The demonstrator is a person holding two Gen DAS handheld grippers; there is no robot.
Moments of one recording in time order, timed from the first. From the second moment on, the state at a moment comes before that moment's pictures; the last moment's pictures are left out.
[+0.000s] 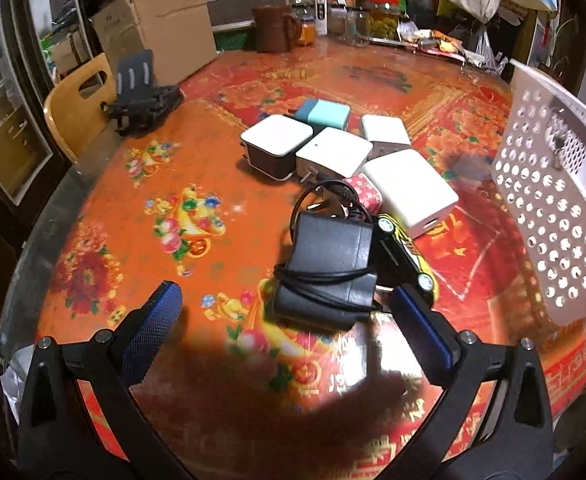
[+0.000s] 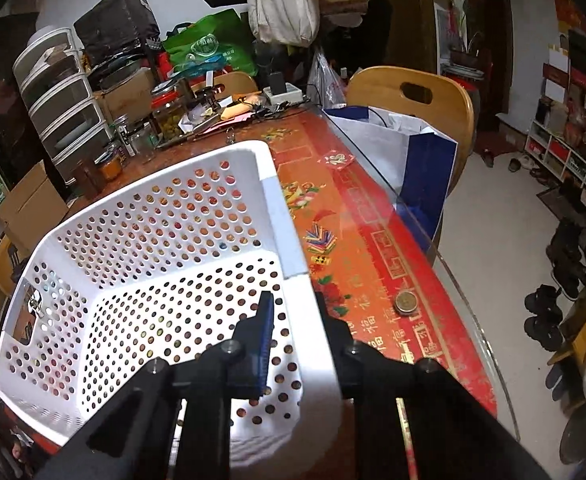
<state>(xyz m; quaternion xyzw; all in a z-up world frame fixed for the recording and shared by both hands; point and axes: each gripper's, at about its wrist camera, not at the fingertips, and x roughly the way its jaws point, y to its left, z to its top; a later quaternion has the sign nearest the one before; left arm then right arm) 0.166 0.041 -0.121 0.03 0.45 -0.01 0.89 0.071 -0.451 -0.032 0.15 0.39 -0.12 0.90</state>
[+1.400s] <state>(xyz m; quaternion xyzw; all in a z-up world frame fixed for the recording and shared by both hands) 0.195 -0.018 -0.020 0.16 0.34 -0.01 0.93 0.081 -0.446 -0.036 0.13 0.40 -0.11 0.90</state>
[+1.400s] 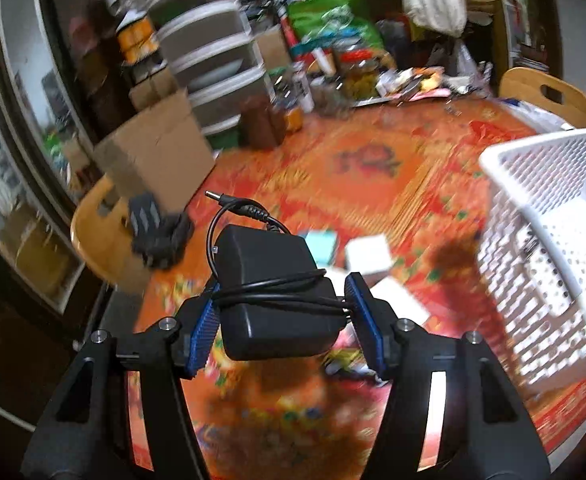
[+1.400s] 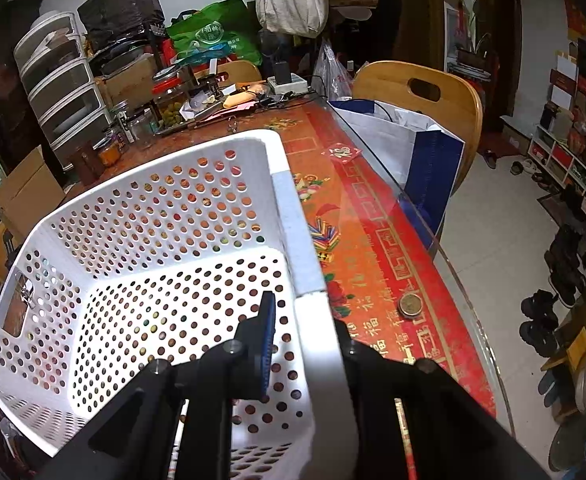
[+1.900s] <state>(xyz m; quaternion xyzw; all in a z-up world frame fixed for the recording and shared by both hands) 0.212 -0.199 0.014 0.30 0.34 -0.13 0.88 0.084 -0.446 -0.038 0.13 0.41 -0.10 0.90</state>
